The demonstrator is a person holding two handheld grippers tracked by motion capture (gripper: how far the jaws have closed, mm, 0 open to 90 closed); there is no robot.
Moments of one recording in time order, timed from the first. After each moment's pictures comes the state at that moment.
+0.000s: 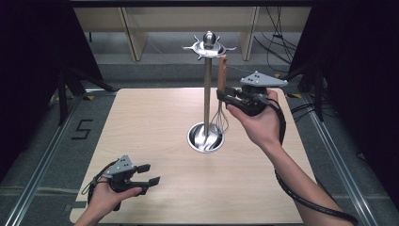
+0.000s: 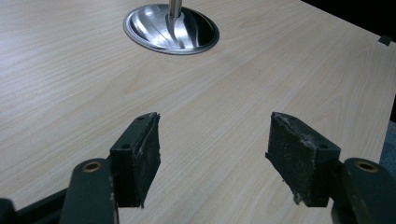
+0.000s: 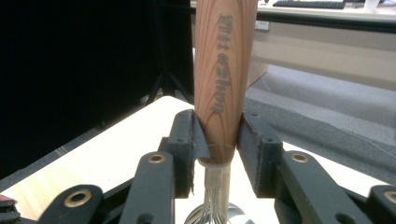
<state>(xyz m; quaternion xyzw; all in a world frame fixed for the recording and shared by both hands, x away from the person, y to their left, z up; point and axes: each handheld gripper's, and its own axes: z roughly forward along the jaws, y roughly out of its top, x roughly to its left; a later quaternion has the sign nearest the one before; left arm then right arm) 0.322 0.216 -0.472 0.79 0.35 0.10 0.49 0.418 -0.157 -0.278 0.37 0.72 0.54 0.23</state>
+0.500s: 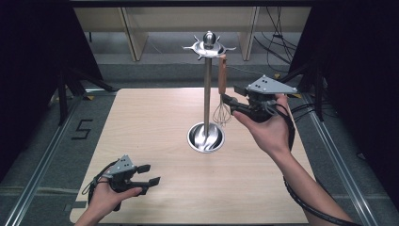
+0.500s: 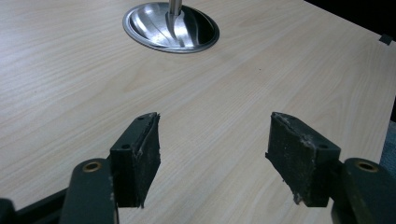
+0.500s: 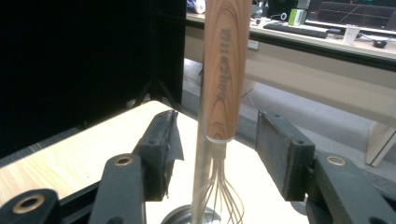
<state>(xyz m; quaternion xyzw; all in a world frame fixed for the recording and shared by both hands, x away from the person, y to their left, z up) 0.322 0.215 -0.474 0.79 0.35 0.10 0.49 0.405 -0.174 -0.279 0.32 0.73 0.54 0.29</state>
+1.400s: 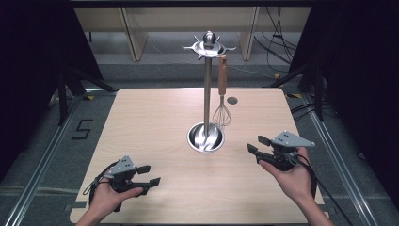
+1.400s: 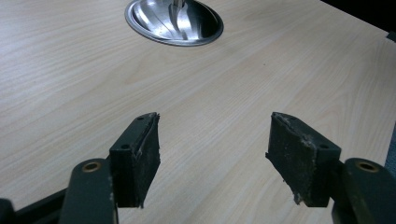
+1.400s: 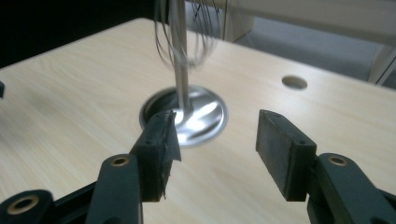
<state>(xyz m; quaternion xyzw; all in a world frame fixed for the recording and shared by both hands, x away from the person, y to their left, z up) 0.322 0.214 -0.479 0.79 0.37 0.09 0.49 0.350 -0.252 -0.408 0.40 0.75 0.48 0.22</state>
